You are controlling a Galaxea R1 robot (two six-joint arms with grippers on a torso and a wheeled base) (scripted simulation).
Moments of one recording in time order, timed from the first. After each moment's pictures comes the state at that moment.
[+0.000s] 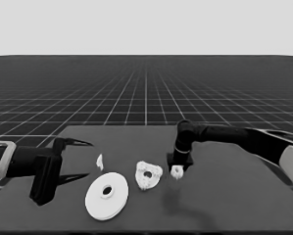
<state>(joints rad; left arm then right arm) -0.34 1.75 -0.42 0.31 0.68 0.35 0.01 2.62 -1.25 -0.18 -1.54 1.38</state>
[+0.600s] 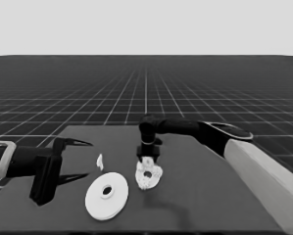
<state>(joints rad) -0.34 1.75 -0.42 0.31 0.68 0.35 0.03 3.05 -1.72 -0.16 -1.53 1.33</state>
